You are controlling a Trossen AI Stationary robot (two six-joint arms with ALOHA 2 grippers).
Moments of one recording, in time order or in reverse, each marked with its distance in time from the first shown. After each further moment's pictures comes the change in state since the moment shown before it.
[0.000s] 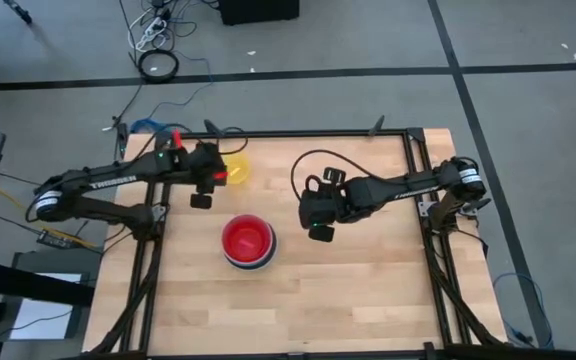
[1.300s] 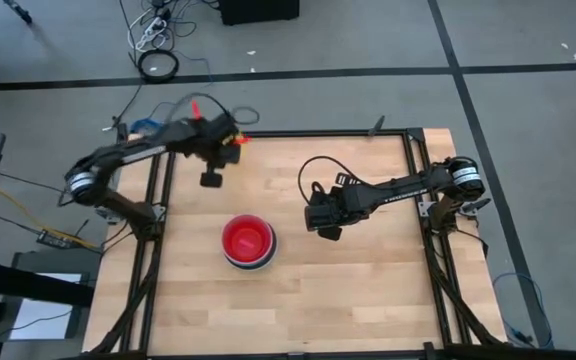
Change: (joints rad) left arm 0.201 0.333 0.295 -0.136 0.133 0.146; right arm -0.046 0.001 -0.272 0.033 0.001 0.141
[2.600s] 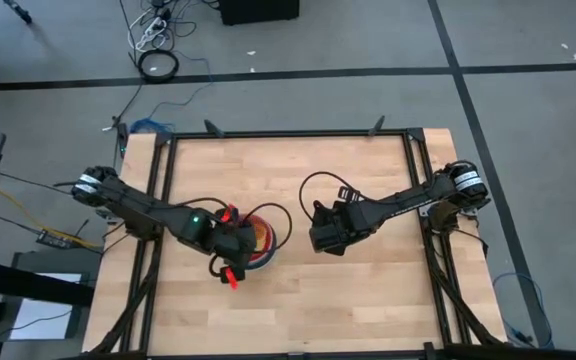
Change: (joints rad) left arm -0.964 0.082 0.132 -0.049 -0.132 -1.236; right arm 0.133 0.000 0.000 -0.036 0.000 0.098
